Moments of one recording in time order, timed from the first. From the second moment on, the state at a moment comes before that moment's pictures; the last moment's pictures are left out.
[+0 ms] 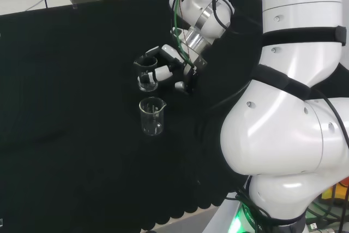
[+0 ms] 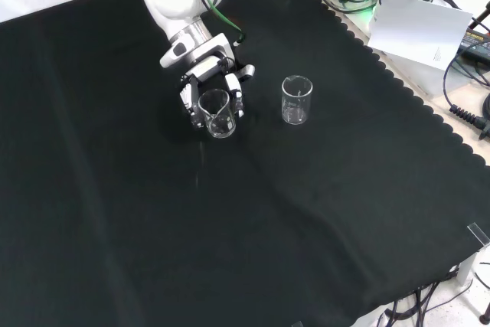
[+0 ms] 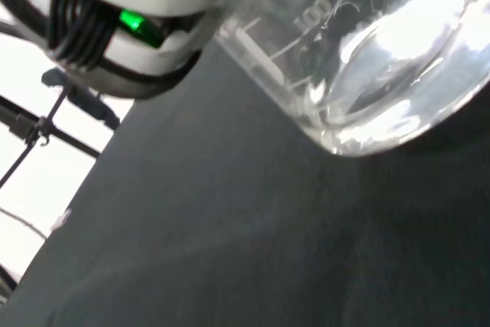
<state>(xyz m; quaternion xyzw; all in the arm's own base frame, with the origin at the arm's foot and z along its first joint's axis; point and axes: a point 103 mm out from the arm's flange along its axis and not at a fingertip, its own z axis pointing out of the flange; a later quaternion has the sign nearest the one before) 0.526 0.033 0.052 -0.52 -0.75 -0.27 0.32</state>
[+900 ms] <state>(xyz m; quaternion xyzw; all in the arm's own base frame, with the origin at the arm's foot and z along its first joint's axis) 0.512 -0.005 0.160 -0.52 -0.81 -0.20 0.19</state>
